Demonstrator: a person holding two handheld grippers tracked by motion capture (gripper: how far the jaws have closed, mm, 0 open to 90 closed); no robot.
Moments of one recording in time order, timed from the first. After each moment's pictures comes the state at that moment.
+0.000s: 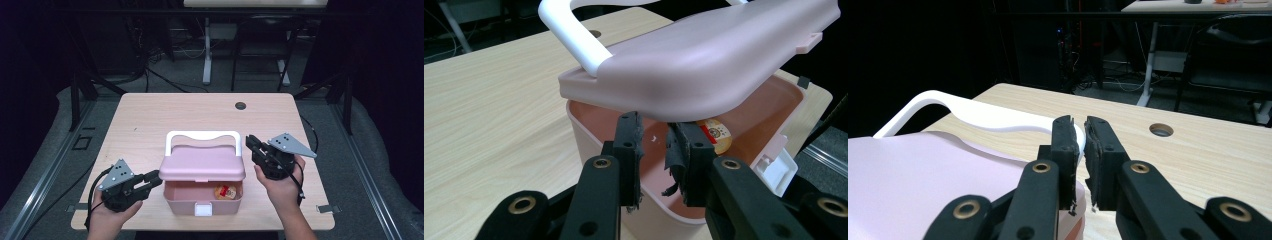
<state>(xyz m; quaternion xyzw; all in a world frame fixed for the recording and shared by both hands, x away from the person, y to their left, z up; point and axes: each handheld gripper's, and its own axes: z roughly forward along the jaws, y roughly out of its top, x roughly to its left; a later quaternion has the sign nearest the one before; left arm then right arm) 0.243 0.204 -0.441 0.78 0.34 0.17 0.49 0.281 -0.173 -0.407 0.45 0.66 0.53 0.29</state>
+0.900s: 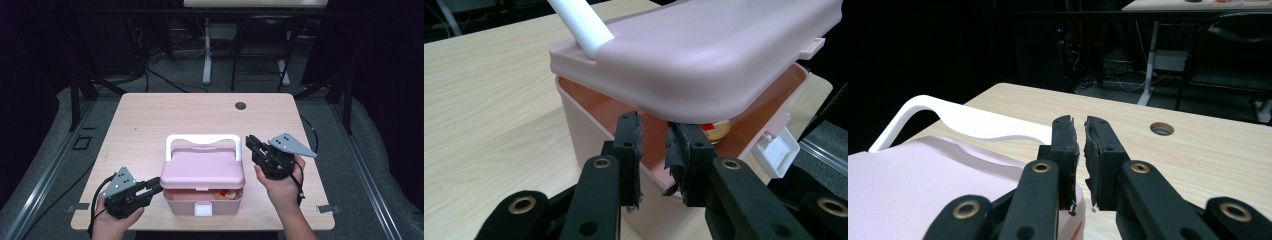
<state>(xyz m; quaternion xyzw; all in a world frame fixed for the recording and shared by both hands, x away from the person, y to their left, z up) 0.236 0.203 -0.463 0.78 0.34 0.16 0.49 0.282 -0.174 -0.408 0.45 0.66 0.53 0.29</state>
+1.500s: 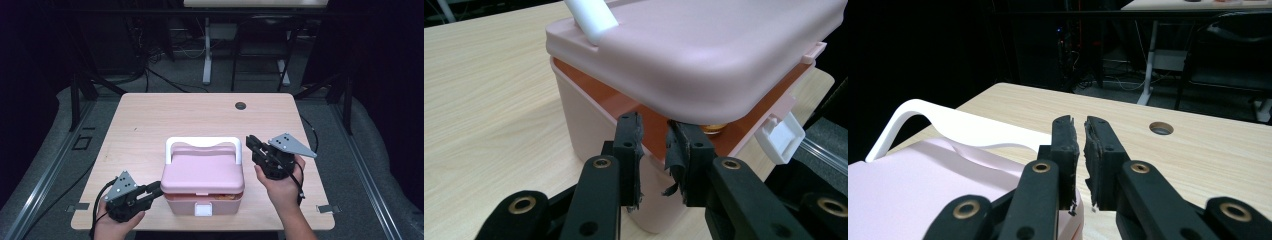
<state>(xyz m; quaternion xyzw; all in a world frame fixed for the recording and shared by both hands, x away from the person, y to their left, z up) 0.233 0.204 -0.476 0.79 0.35 0.16 0.48 0.283 -0.175 -0.409 0.45 0.66 0.53 0.29</state>
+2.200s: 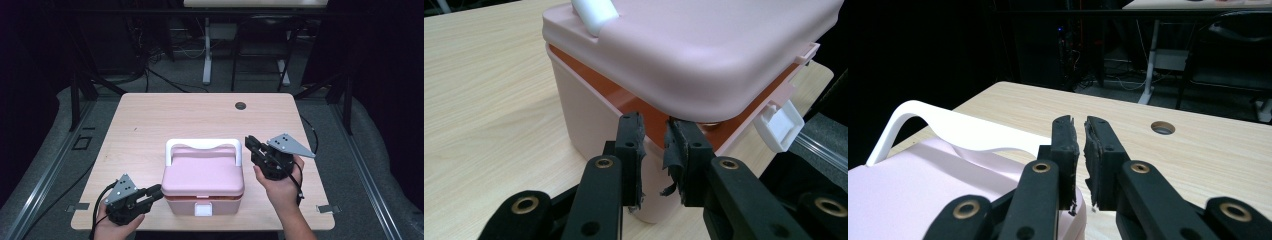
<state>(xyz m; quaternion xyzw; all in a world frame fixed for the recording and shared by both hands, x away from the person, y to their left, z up) 0.229 0.206 -0.481 0.79 0.35 0.15 0.48 0.283 -0.173 -0.410 0.45 0.66 0.53 0.29</state>
